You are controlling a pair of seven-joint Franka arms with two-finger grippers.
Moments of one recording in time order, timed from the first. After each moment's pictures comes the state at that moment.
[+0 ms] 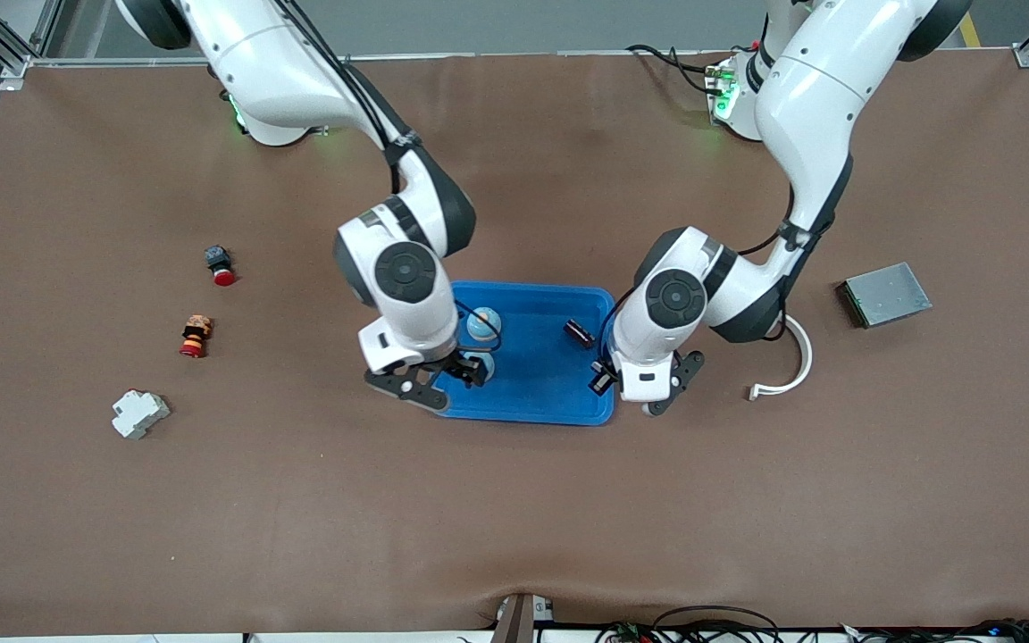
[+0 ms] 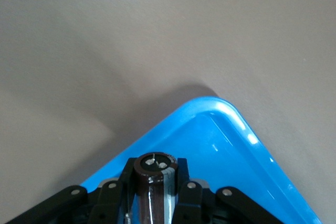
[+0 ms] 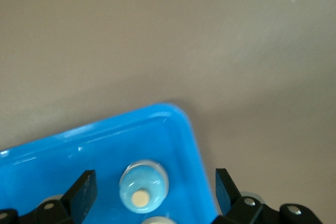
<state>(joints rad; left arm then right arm) -0.30 0.71 -0.30 -1.57 0.15 2.31 -1.45 0.60 0.67 -0.06 -1.40 -0.02 2.12 0.90</state>
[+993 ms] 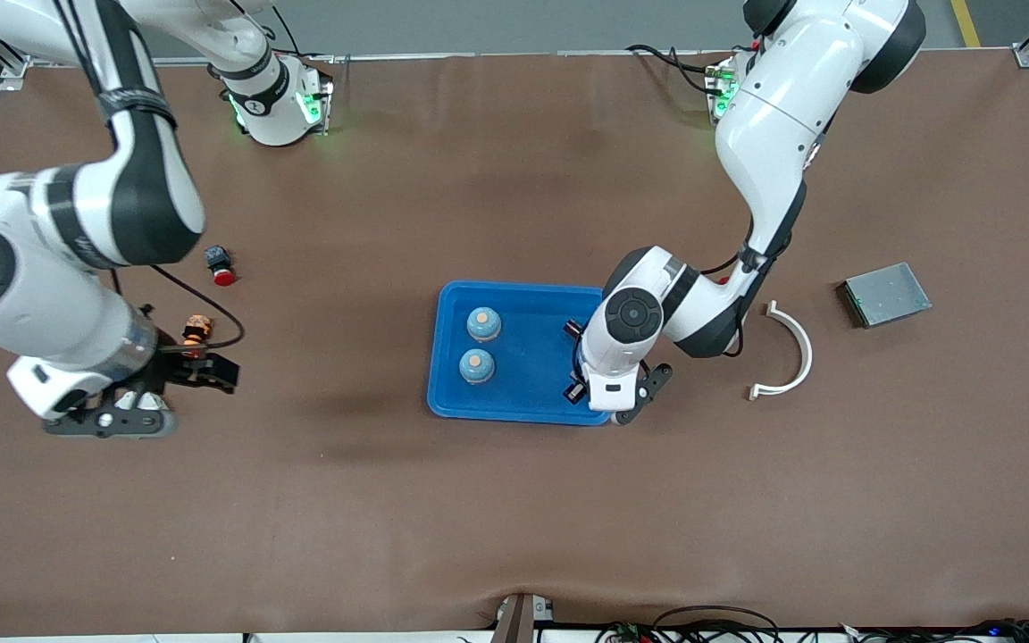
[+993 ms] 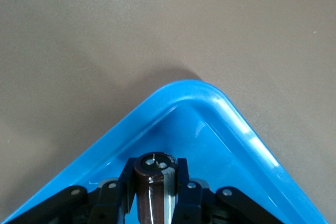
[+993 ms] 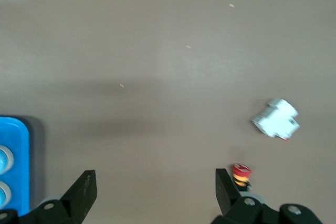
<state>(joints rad) -0.39 0.83 -0.24 -1.46 0.15 2.31 -1.45 0.18 0.38 -0.07 -1.40 -0.02 1.79 0.11</state>
